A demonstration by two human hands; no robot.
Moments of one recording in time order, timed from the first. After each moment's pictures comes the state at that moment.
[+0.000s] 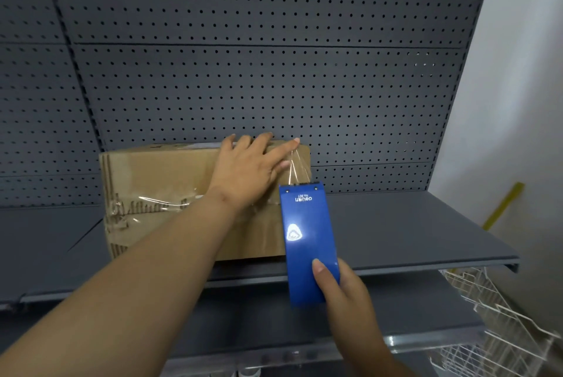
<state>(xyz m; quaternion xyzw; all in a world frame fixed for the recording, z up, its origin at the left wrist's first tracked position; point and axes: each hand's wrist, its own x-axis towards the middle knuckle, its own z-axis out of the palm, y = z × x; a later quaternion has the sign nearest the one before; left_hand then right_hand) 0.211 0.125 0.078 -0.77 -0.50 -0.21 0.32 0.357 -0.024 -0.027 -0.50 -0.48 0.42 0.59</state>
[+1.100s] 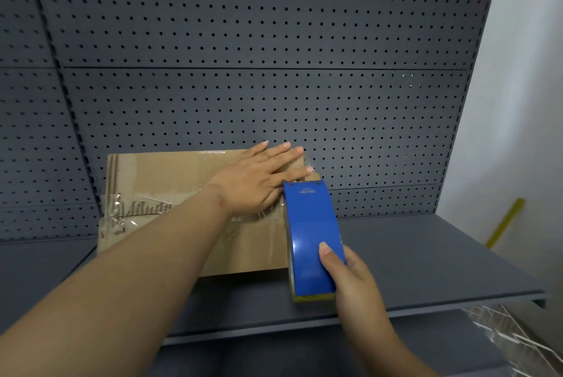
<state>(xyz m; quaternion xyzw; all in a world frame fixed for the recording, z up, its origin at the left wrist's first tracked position) 0.191 0.185 0.104 -0.88 -0.31 -0.13 0.32 0.347 0.026 0.027 -0.48 -0.44 0.46 0.60</state>
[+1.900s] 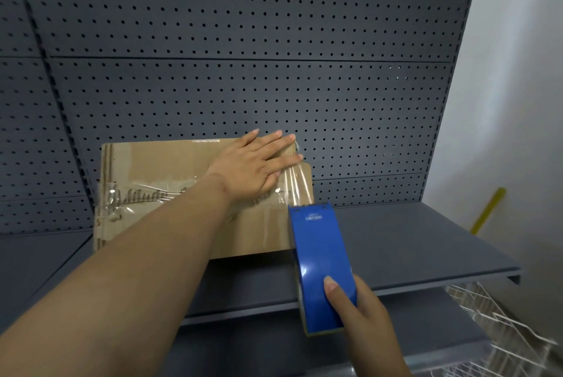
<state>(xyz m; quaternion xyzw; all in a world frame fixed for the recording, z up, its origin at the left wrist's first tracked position) 0.199 0.174 0.103 -0.86 -0.37 -0.11 0.35 0.358 -0.019 -0.020 -0.57 -0.44 0.39 0.58</state>
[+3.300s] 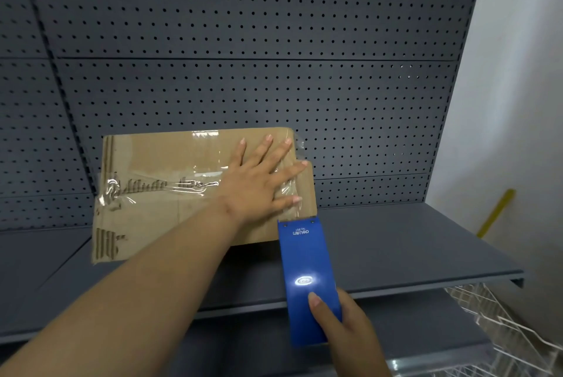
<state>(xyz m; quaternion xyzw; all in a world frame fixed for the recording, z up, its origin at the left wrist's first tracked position) 0.219 0.152 0.076 -0.83 -0.45 -0.13 0.30 0.359 -0.017 -0.033 -0.55 -0.47 0.42 0.56</state>
